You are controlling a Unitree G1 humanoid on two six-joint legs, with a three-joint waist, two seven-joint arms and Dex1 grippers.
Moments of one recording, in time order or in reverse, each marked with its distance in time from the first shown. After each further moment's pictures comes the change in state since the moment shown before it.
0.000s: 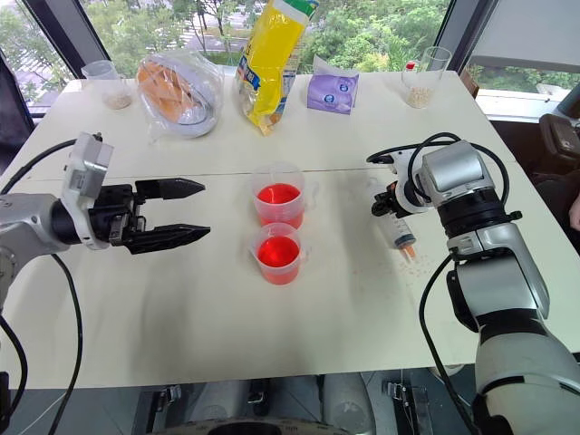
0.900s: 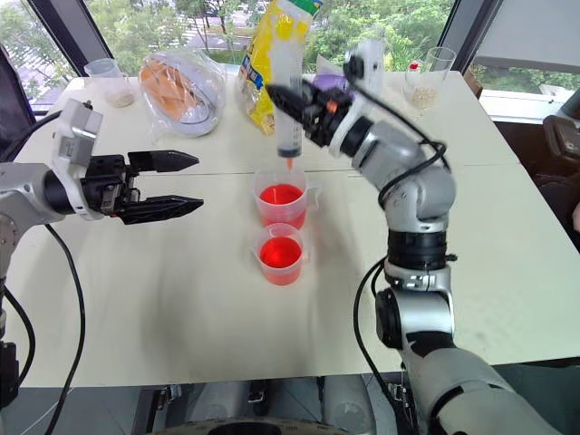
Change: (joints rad) left arm -0.184 0.001 -0.054 0.179 0.090 -0.042 -0.106; right arm 0.208 0.475 -0.455 -0.496 0.253 -0.707 -0.020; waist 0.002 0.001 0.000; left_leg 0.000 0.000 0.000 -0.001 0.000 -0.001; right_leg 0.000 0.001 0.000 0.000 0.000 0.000
